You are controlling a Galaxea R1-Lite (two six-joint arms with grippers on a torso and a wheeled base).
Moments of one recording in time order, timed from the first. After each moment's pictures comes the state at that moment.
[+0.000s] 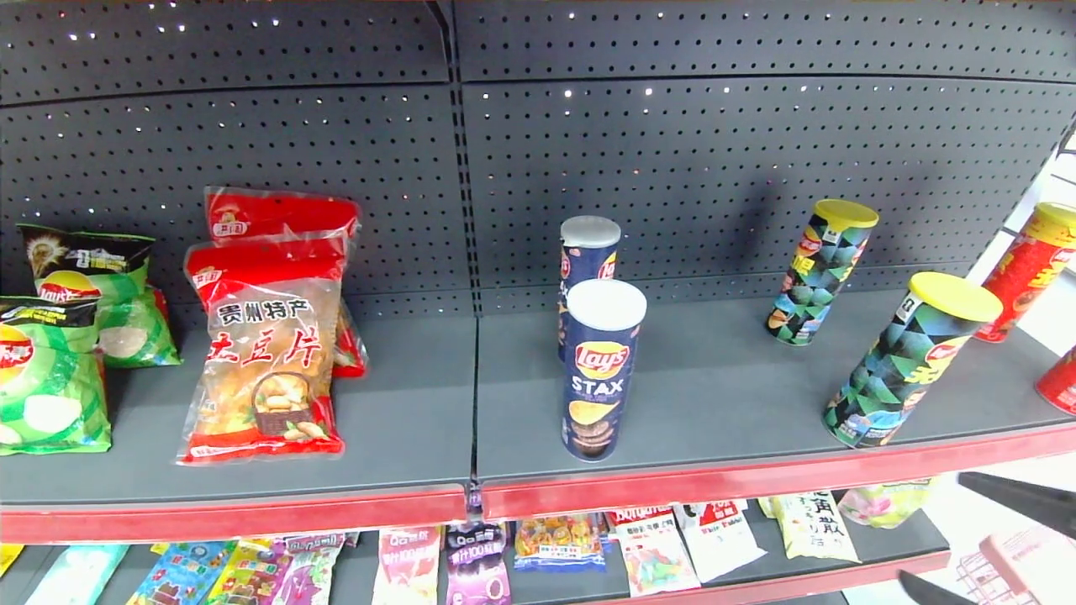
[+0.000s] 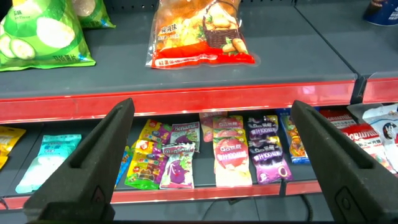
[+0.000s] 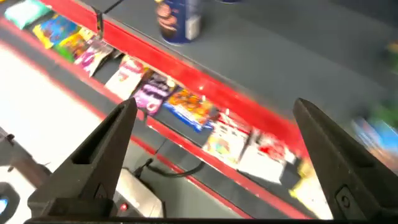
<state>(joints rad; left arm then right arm) 0.07 0.08 0.00 0.00 -0.03 0.03 0.38 0.73 -0.26 -0.16 0.15 -0.17</state>
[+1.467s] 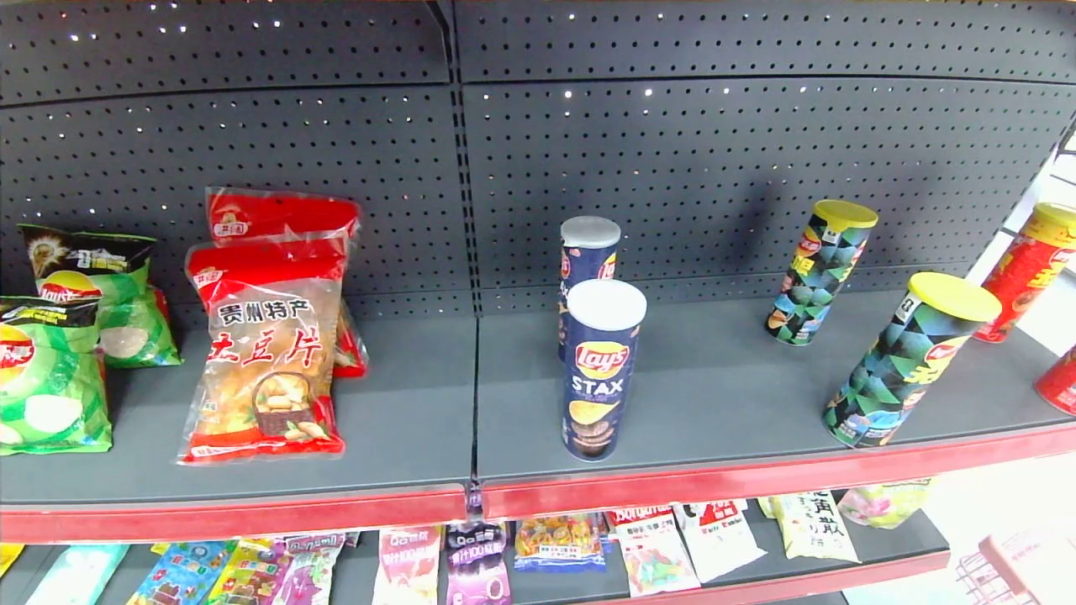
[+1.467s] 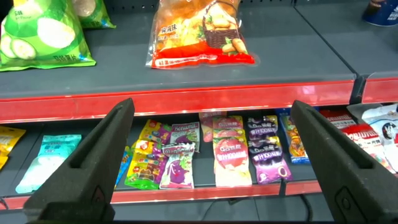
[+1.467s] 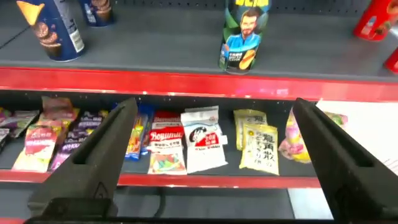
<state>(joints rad) 0.07 0.08 0.00 0.00 -0.03 0.03 0.00 0.03 -0.04 0.03 0.06 -0.05</state>
